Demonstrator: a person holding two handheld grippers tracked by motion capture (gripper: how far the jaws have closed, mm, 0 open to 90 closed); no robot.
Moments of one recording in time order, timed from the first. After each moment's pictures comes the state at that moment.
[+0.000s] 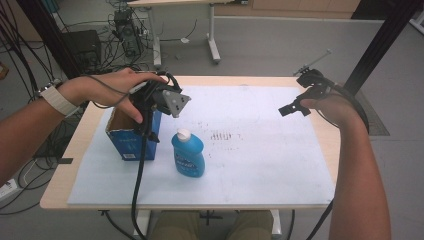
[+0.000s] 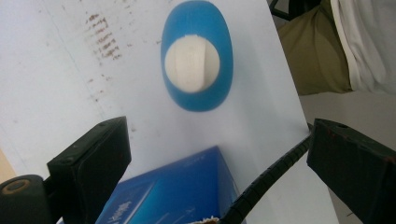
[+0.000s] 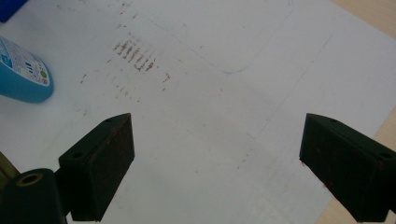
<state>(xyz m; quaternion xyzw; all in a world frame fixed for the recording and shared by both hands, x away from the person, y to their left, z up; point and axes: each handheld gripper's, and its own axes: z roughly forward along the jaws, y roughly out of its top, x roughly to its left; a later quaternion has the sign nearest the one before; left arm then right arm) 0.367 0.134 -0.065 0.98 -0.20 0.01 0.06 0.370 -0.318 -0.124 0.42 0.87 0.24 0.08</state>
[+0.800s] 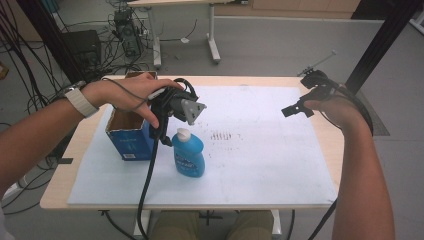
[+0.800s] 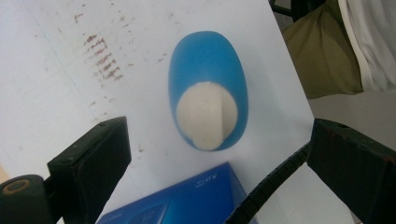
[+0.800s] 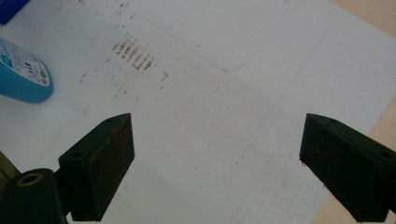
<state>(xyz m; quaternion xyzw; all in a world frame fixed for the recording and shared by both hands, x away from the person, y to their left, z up) 0.367 0.101 -0.082 0.97 -0.23 0.01 0.05 0.364 -0.325 -0.124 0.42 0.87 0.25 0.09</state>
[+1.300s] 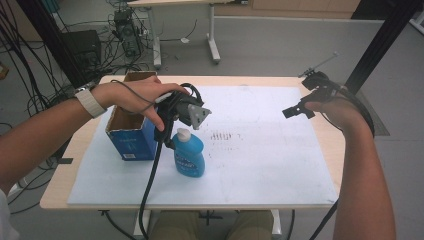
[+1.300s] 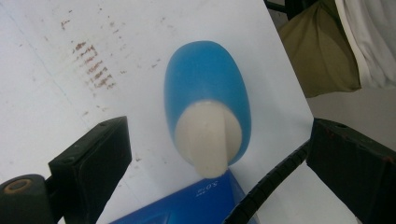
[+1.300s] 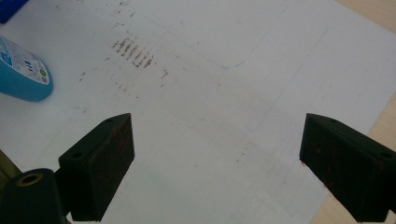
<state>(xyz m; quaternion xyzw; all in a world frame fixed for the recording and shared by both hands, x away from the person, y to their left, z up) 0.370 0.086 -0.093 0.97 -0.25 0.00 0.04 0.361 -0.327 -0.126 0.42 0.87 0.25 0.09</state>
